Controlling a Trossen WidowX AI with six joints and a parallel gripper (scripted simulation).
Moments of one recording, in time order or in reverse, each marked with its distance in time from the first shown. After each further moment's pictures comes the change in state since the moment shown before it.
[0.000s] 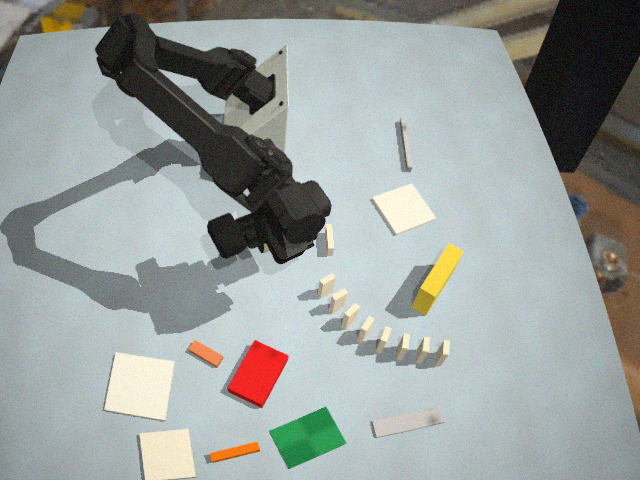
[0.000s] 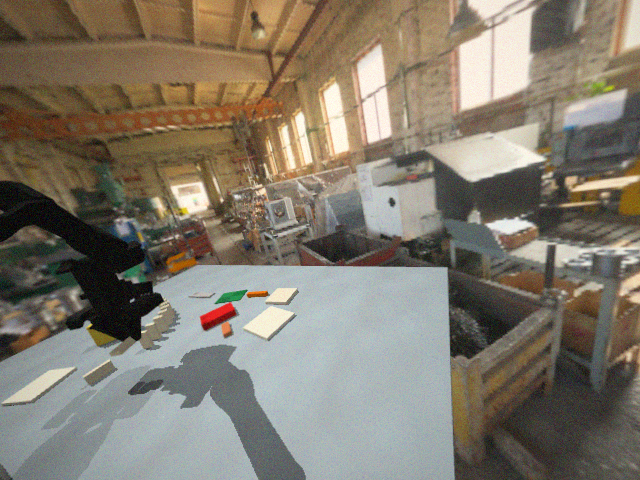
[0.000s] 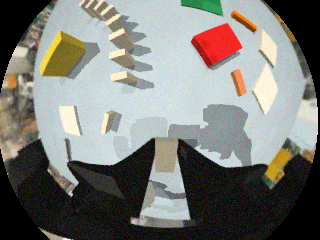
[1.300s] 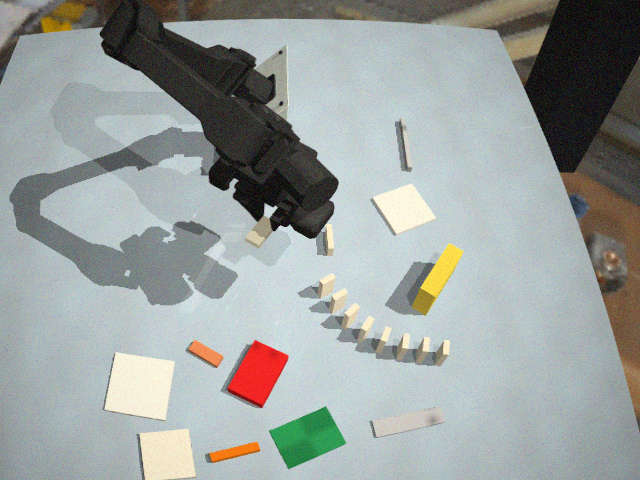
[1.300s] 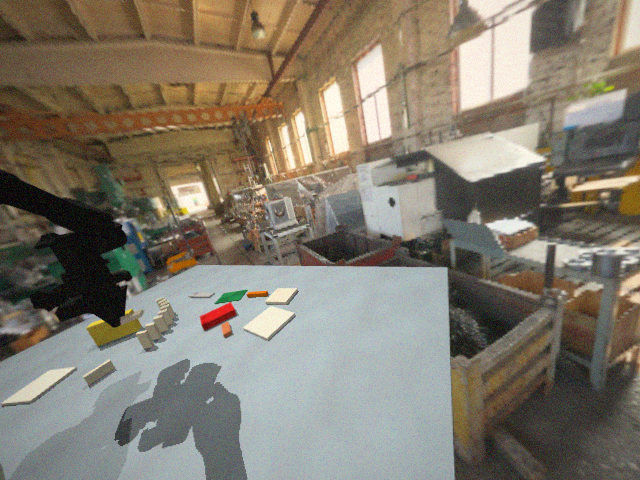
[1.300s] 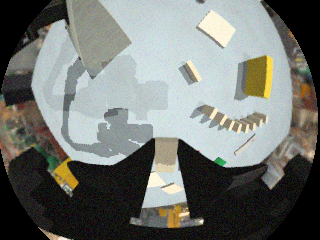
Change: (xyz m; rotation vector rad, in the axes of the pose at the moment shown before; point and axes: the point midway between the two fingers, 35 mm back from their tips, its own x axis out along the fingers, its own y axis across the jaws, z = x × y) arm -0.055 0.002 -0.006 -2.086 0.012 -0.001
